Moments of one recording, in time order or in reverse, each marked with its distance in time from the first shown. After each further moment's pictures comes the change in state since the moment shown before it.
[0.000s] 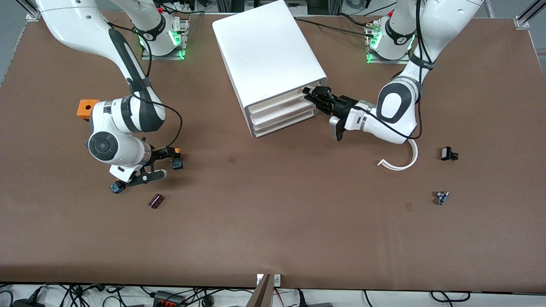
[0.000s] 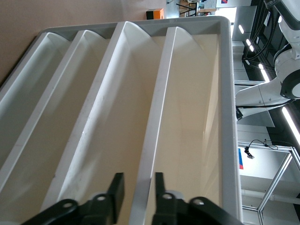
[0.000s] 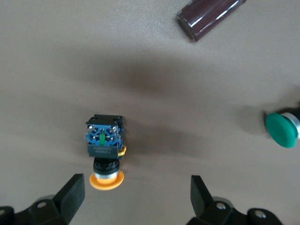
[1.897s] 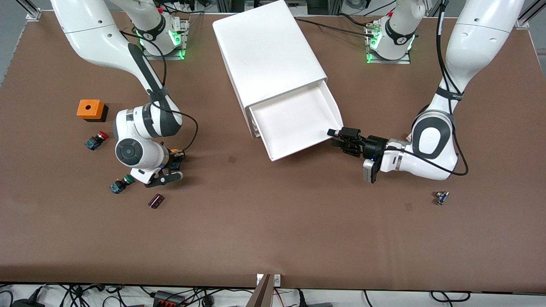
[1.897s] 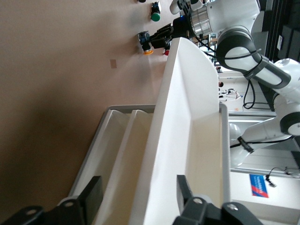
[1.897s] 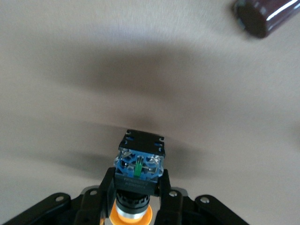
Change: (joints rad) left arm 0.159 0.193 0.013 0.369 0.145 -0.033 -0.144; right arm 0.055 0.083 -0.007 0.023 0.013 0.061 0.051
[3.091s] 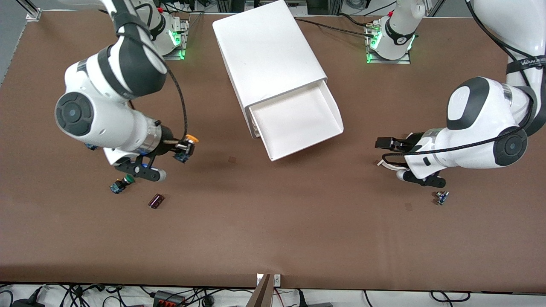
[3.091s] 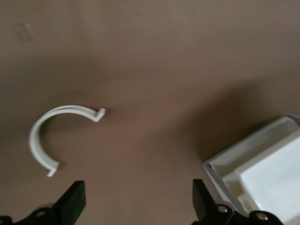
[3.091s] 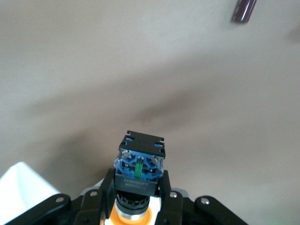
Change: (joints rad) left arm -0.009 -0.133 -0.020 0.319 0.969 -0.083 -0.782; right arm 0.135 -0.128 0.008 0.528 0.241 -0.529 0.765
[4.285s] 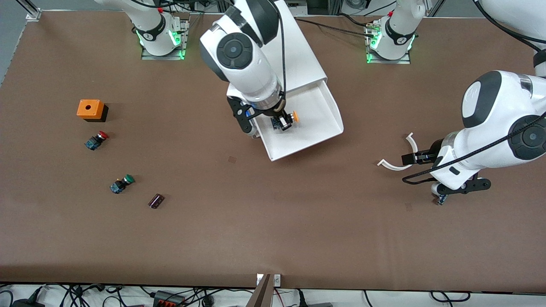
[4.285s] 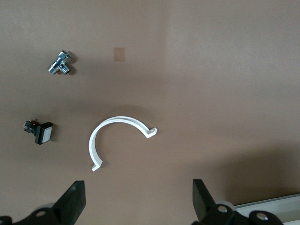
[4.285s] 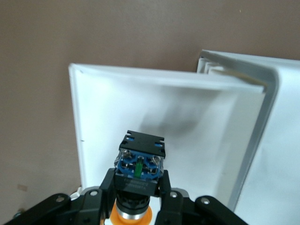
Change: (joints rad) left arm 0.005 0.017 0.004 0.095 0.163 -0.007 -0.262; right arm 0.387 0.125 -0.002 0.079 0.011 0.243 1.057
